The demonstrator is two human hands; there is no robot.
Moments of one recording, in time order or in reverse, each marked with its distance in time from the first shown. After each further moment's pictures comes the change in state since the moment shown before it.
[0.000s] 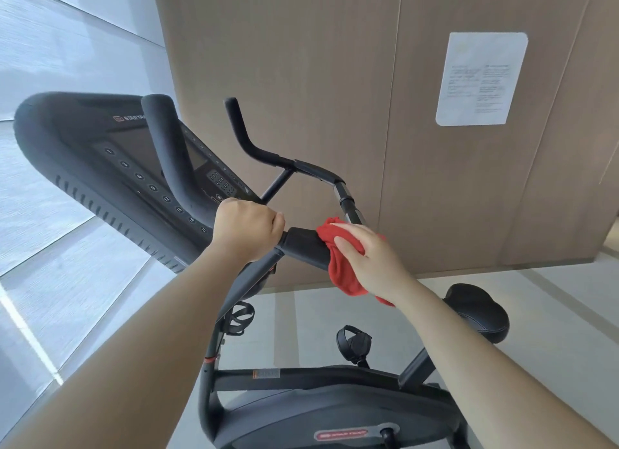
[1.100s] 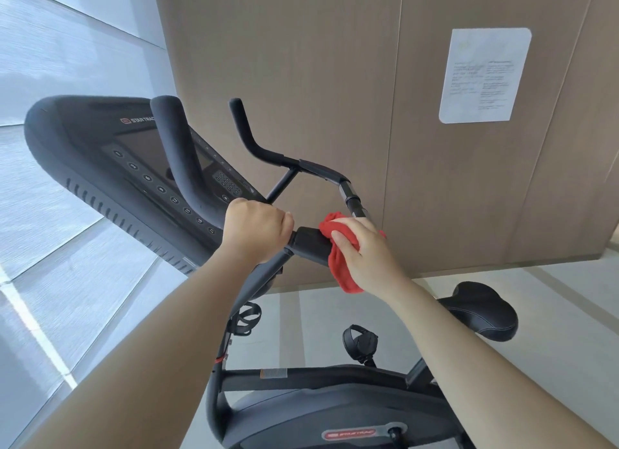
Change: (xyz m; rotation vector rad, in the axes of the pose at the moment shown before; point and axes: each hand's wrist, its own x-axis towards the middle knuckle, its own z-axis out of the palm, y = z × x) left_hand 0.000 -0.002 0.004 0.059 0.140 0.018; right_hand 0.007 -0.006 0.017 -0.093 0.094 -0.014
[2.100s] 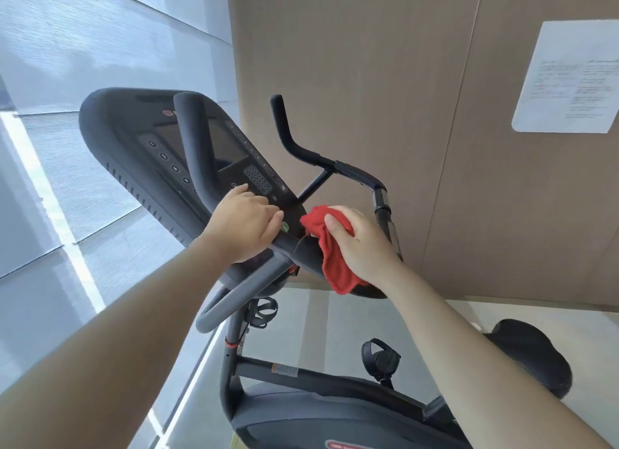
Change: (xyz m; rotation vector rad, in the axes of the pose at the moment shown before) left_hand -0.002 -0.024 -0.009 0.027 -0.069 0.056; right_hand 0.049 -0.007 -0.006 0.166 -0.232 -0.114
